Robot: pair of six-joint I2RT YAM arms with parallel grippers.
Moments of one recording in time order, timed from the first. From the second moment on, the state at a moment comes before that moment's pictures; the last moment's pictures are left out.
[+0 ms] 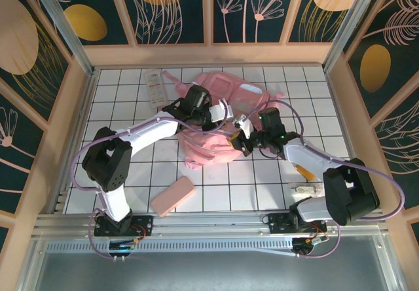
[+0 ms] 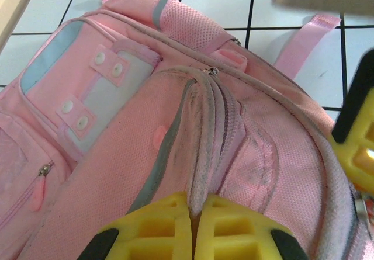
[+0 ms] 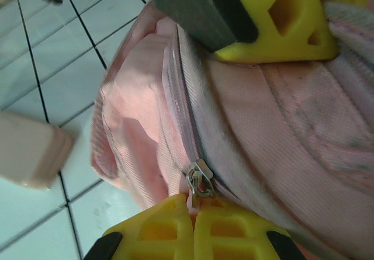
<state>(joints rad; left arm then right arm) -0.68 1.82 1.32 -0.23 0.38 0.61 0.46 1.36 0.70 -0.10 -0.66 -0.17</state>
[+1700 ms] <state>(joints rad) -0.79 1.57 0.92 -0.06 0.35 -0.60 0.43 1.29 0.65 -0.05 -0.37 -1.21</state>
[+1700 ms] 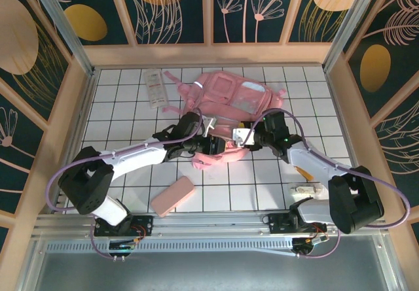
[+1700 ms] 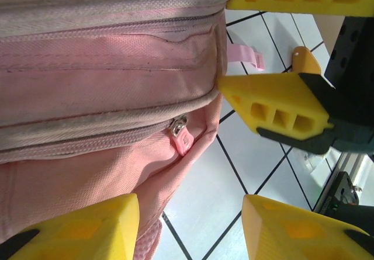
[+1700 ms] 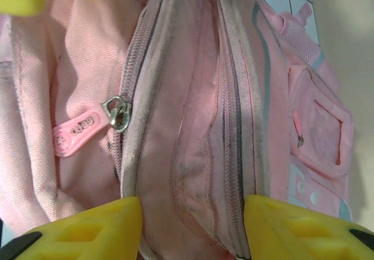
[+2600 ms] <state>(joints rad) -0.79 1.59 0.94 -0.07 0.32 -0.62 0.46 1.35 0.56 0.20 -0.26 -1.15</state>
